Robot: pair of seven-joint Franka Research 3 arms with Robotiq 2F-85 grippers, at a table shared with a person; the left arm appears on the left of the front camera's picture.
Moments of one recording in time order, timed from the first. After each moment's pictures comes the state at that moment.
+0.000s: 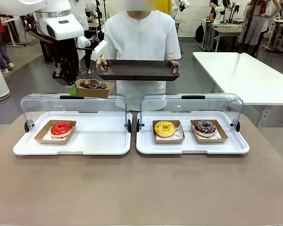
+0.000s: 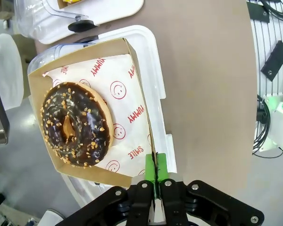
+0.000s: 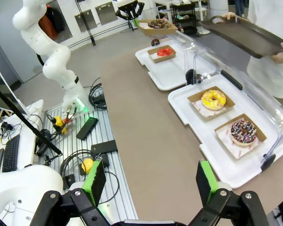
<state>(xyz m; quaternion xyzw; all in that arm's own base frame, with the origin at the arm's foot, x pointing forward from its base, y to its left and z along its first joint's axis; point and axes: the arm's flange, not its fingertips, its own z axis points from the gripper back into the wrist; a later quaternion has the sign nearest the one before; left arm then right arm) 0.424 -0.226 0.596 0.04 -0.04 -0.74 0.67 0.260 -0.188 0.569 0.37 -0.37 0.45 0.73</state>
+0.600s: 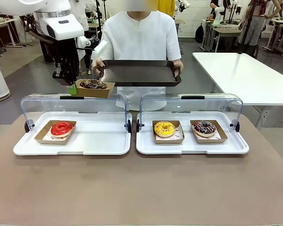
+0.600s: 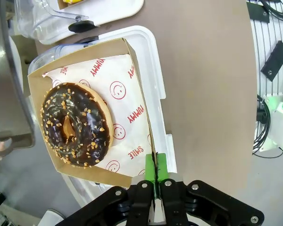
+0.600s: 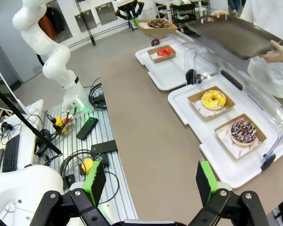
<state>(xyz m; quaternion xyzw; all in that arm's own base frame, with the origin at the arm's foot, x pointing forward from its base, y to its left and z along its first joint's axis) 0.423 -0.227 0.597 0.04 -0.04 -0.74 0.67 0.260 -0.188 0.569 0.37 -0.37 0.45 0.73</state>
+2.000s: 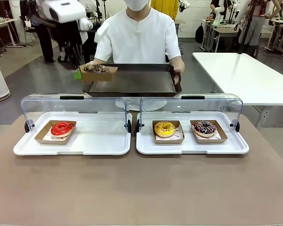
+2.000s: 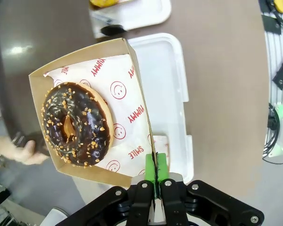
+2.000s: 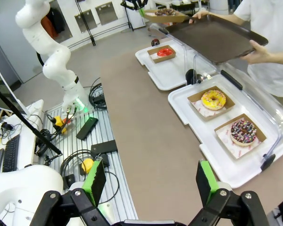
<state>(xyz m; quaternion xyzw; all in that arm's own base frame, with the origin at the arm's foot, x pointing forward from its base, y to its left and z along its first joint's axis) 0.453 -0.232 0.638 0.05 -0.08 -0.73 0.68 0.260 -0.188 0.569 0.37 -0.37 0.45 0.73</state>
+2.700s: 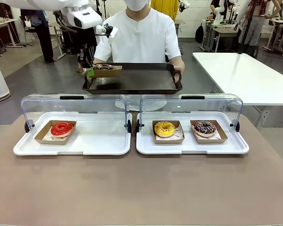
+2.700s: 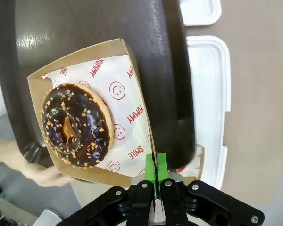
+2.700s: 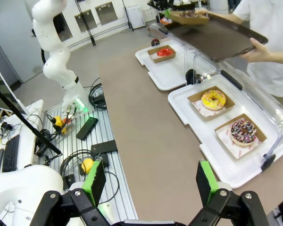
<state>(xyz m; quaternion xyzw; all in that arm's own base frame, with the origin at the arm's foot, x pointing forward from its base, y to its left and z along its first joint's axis) 0.565 -0.242 0.597 0.04 -0.08 -0.71 0.70 0.260 -0.188 0.569 0.37 -0.37 0.45 0.73</state>
